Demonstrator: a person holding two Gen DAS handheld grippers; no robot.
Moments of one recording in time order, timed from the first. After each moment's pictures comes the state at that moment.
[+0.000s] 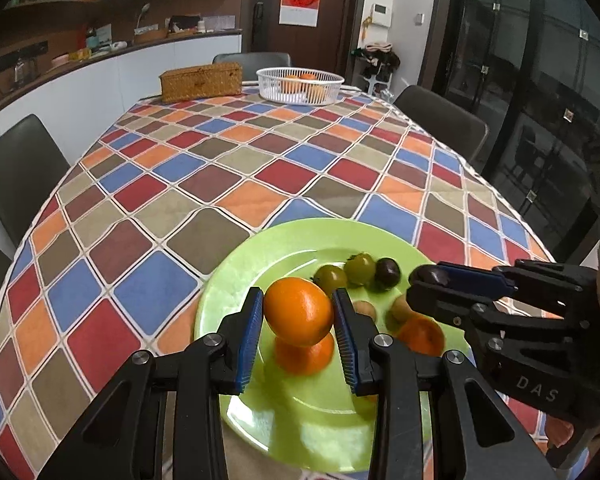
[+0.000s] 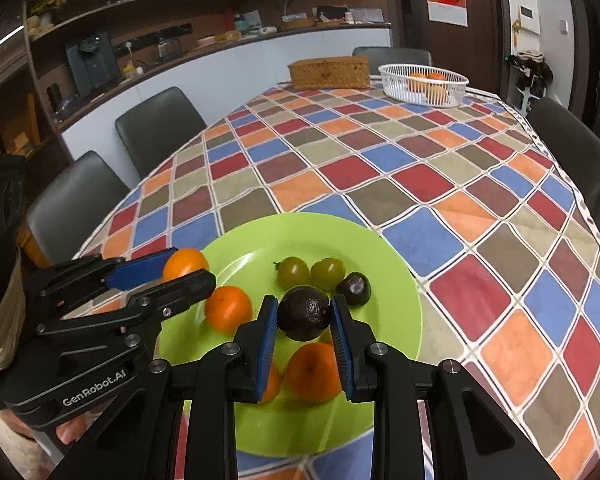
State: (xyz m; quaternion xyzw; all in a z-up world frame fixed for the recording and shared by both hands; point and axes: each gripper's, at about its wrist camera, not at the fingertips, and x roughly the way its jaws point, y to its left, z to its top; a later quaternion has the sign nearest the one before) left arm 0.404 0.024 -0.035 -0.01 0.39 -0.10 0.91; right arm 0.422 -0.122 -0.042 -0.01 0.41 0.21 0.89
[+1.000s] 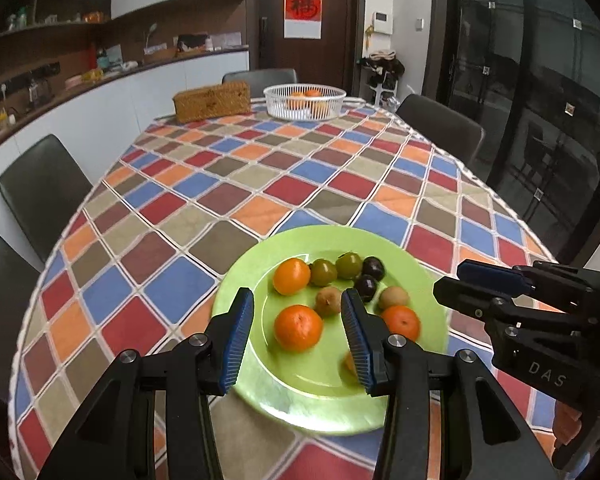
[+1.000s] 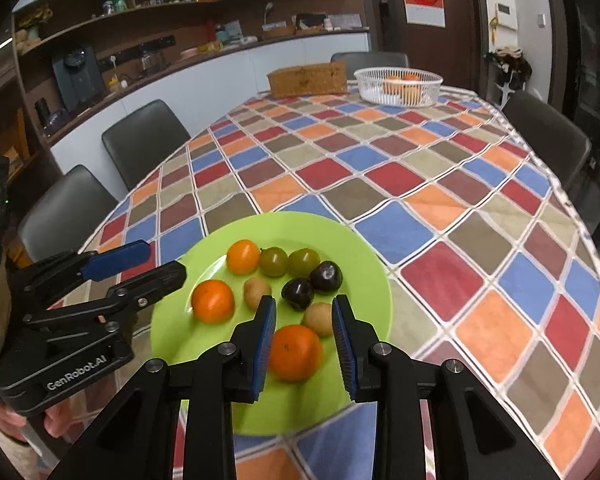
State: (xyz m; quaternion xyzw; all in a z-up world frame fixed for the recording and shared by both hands) left arm 0.357 0.013 0.003 0.02 0.36 -0.07 0.93; right arm 0.389 -0.146 -0.024 0.00 0.39 0.18 0.90
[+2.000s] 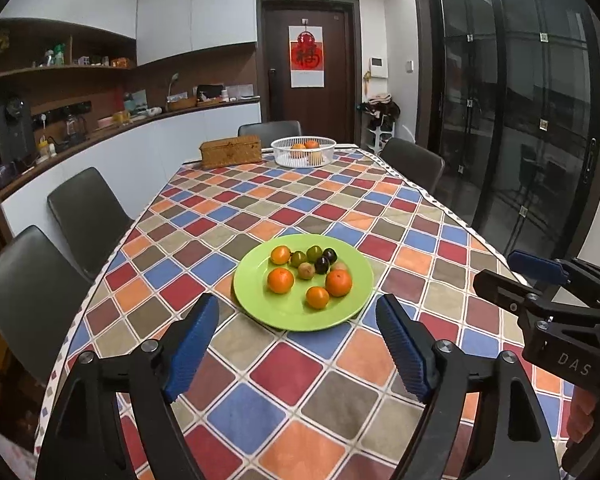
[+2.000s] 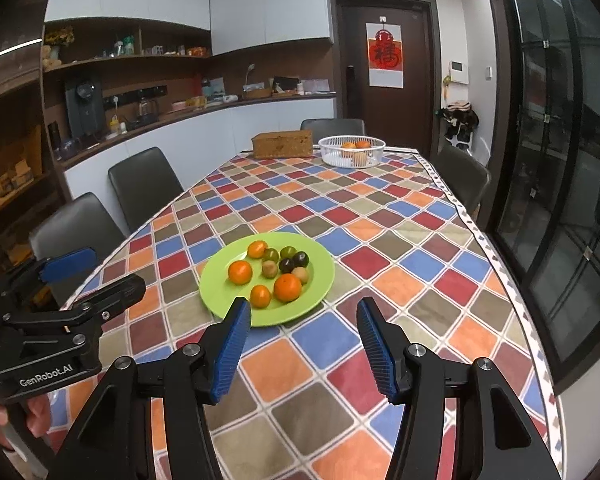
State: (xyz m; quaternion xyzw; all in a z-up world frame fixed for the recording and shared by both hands) left arm 0.172 -0.007 0.071 0.03 0.28 -0.05 0.96; right arm 0.194 -0.191 0.056 -0.01 0.29 0.12 0.95
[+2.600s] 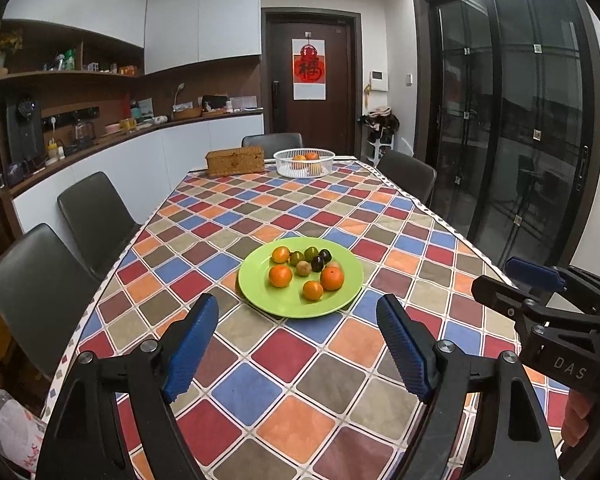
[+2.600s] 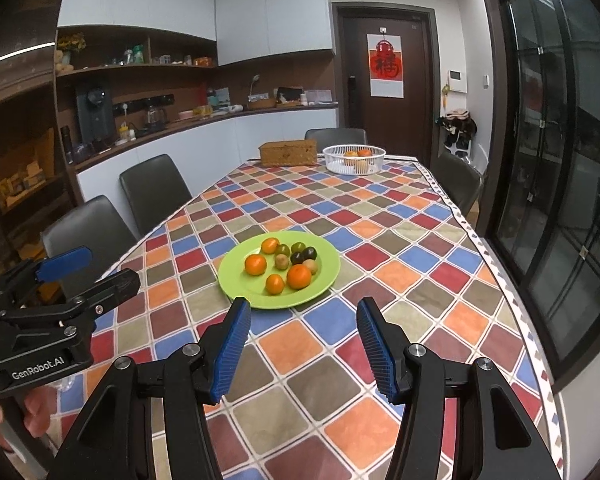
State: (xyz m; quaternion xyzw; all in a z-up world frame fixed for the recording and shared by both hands) left arm 0.125 -0.007 0.082 0.03 0.26 -0.04 0.96; right arm 0.146 -0.191 0.063 0.00 0.27 0.12 0.96
